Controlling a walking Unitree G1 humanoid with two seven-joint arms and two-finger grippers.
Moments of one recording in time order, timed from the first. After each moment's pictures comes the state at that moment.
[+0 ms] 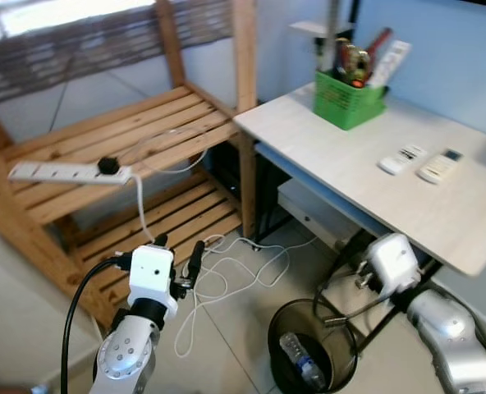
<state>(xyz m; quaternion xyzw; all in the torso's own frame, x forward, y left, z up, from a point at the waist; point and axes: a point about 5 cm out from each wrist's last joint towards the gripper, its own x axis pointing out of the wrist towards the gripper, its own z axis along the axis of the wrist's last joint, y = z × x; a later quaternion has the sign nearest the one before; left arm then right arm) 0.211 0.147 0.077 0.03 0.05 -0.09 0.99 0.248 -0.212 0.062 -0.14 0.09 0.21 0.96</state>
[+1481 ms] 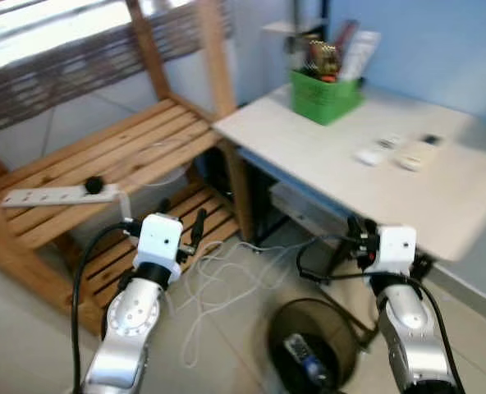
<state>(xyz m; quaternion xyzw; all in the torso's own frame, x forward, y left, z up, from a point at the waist) 0.255 0.142 0.094 0.09 -0.04 -0.10 0.99 0.267 -0.195 0.057 -0.04 0.03 0.01 1.00</state>
